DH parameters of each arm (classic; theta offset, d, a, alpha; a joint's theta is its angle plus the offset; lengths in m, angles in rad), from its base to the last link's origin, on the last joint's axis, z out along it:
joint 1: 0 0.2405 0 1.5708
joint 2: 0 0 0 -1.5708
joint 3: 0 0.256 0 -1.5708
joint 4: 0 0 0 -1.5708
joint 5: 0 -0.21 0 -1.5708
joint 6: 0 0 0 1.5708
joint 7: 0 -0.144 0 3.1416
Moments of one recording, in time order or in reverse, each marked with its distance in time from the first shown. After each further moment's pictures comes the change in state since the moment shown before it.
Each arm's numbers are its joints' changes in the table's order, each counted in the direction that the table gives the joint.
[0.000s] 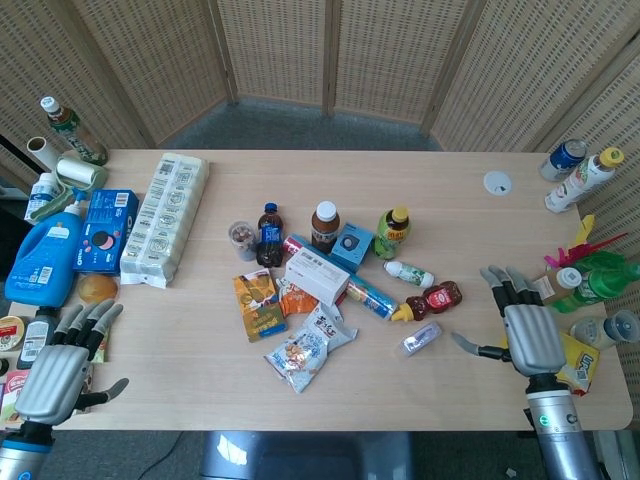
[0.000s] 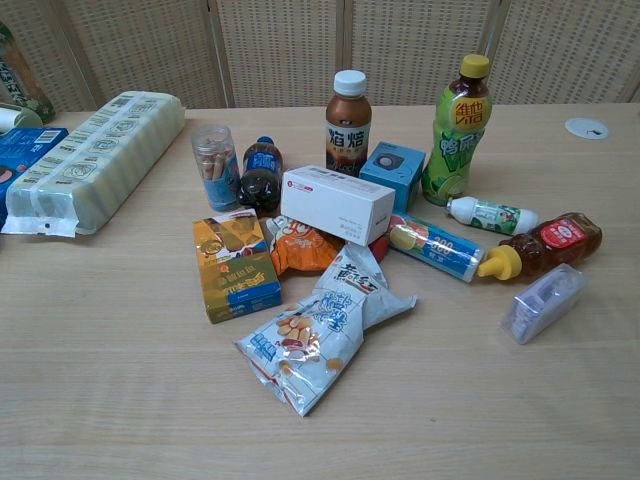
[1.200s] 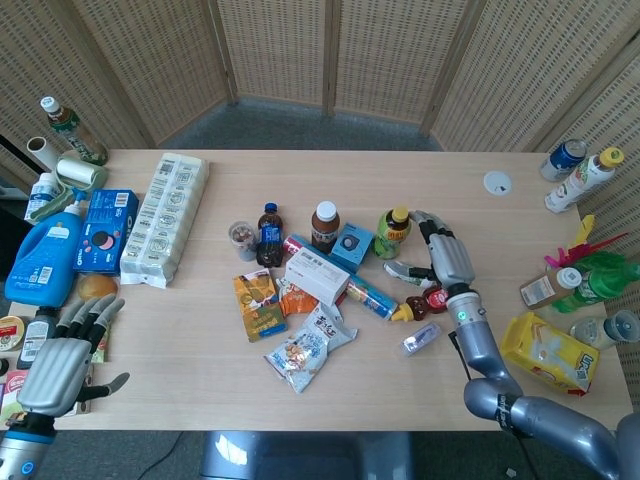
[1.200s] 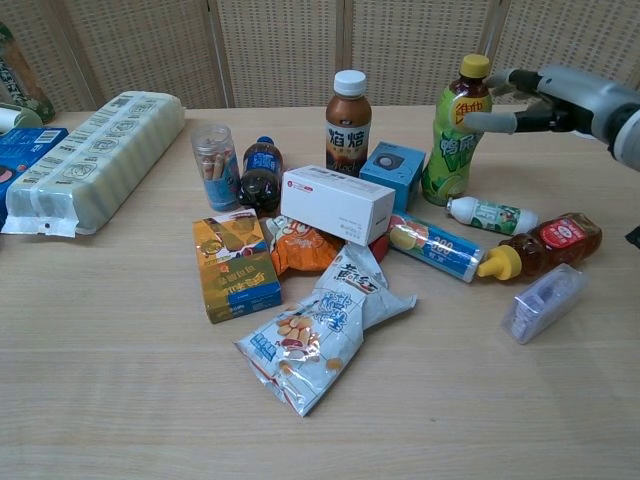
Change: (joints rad) left arm -0.028 -0.010 -0.023 -0.012 0.050 0.035 -0.015; right arm 0.414 0.417 0.234 0.646 -0.296 0.454 -0.300
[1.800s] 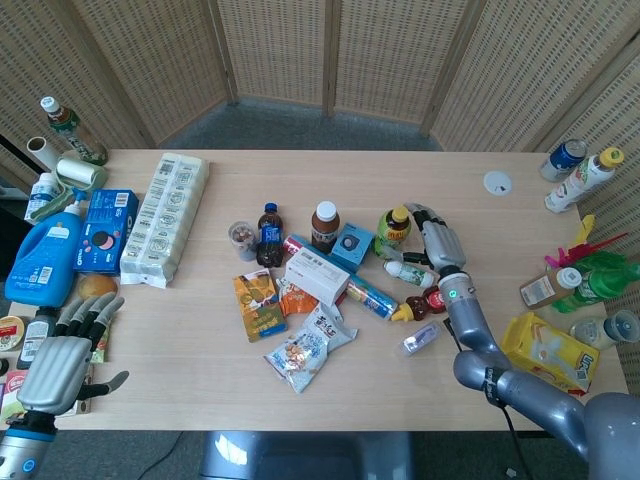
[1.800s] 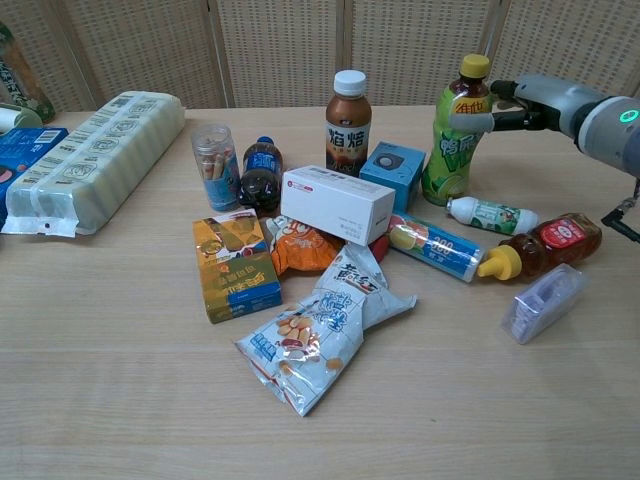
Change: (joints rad) left arm -0.003 -0.004 -0.005 -0.018 0.023 -0.001 -0.033; right arm 0.112 0.074 0.029 0.228 -0.059 0.161 -0.073
